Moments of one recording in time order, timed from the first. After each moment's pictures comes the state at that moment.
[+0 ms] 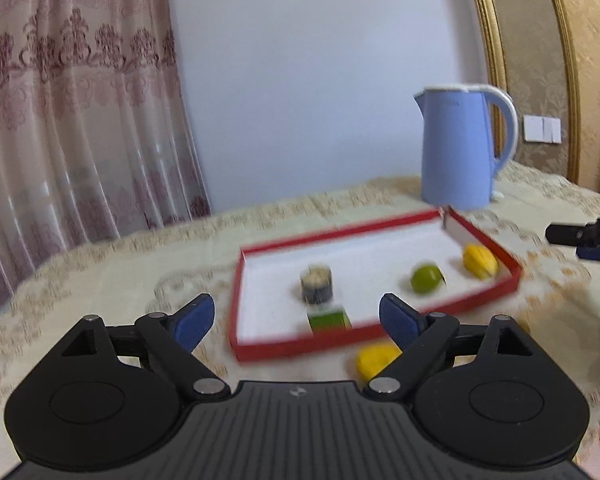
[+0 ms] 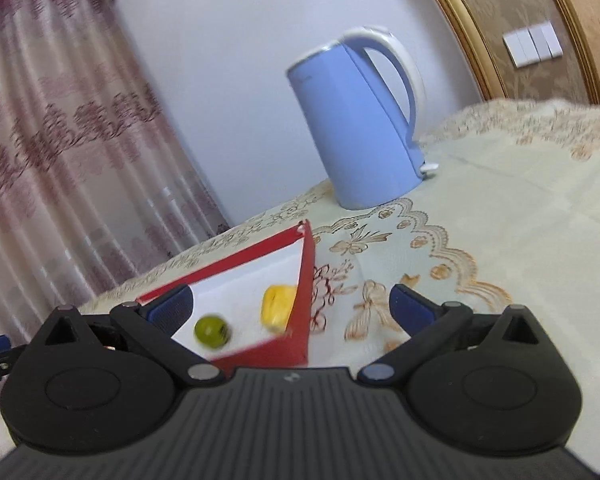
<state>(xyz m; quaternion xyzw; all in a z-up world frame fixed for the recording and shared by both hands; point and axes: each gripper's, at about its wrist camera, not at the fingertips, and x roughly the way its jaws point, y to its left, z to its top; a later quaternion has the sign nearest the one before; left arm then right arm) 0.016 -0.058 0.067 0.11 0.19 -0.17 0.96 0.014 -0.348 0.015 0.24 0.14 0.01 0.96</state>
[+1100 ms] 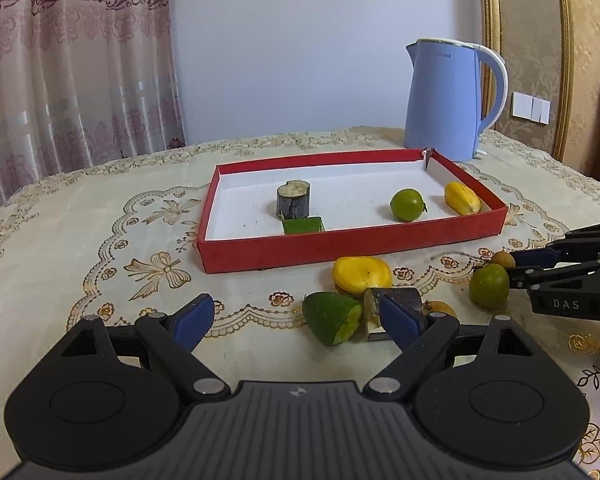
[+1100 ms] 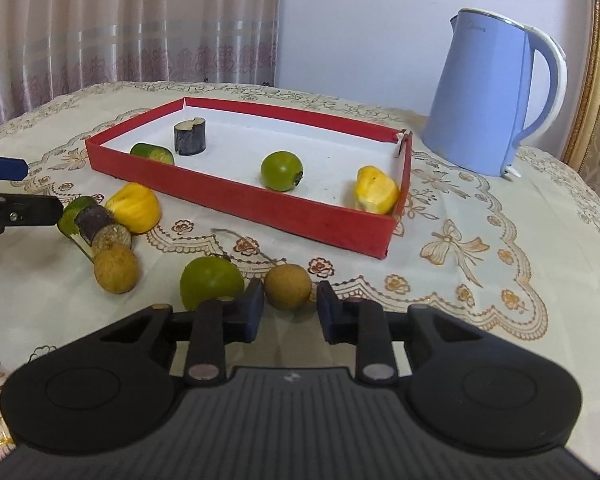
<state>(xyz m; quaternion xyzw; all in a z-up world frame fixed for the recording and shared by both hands) 0.011 -0.045 0.023 0.07 0.26 -0.19 0.94 0.033 -0.247 0.008 -0.04 0.30 0.07 0.95</state>
